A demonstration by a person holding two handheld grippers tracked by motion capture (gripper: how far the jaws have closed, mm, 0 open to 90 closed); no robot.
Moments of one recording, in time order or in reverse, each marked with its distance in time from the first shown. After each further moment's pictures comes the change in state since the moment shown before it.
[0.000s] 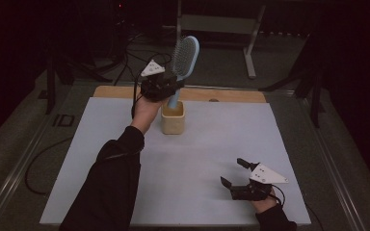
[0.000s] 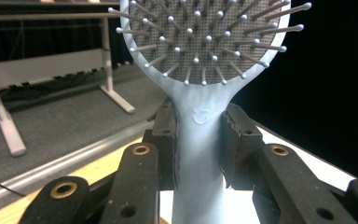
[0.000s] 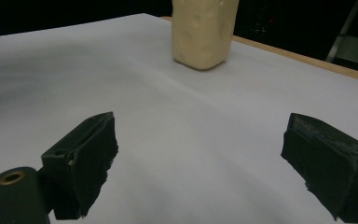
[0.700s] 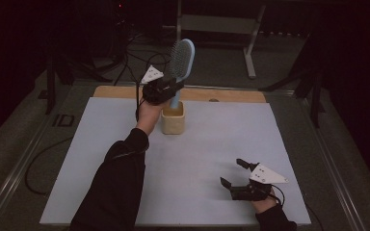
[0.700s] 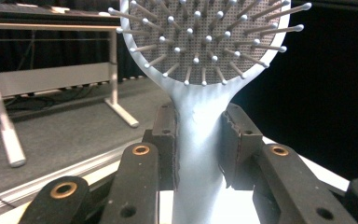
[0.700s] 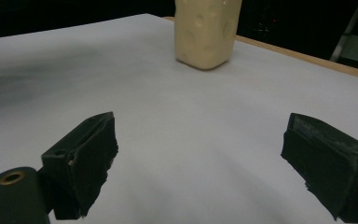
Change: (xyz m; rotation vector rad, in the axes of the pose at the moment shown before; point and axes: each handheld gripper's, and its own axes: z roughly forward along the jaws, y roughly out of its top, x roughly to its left) left arm 0.014 -0.030 0.017 -0.061 0.033 -0.022; right arm 0.000 -0.001 0.000 -0.003 0.015 0.003
